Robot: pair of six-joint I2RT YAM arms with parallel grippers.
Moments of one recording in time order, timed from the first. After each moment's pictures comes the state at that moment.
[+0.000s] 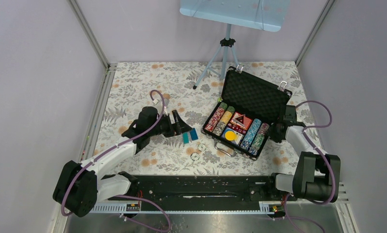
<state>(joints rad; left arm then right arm) -0.49 1.12 0.57 0.04 0.44 -0.76 -0.13 1.27 0.63 -0.46 0.08 0.68</state>
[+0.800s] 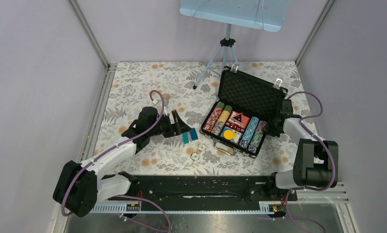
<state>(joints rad) -0.48 1.12 0.57 0.03 0.43 -0.76 -0.11 1.40 0.71 -0.45 0.01 0.51</state>
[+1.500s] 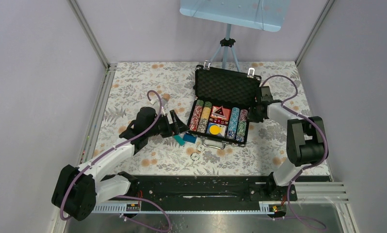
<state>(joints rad) -0.47 1.09 0.57 -0.01 0.41 -0.75 0.13 1.66 0.95 -0.37 -0.01 0.47</state>
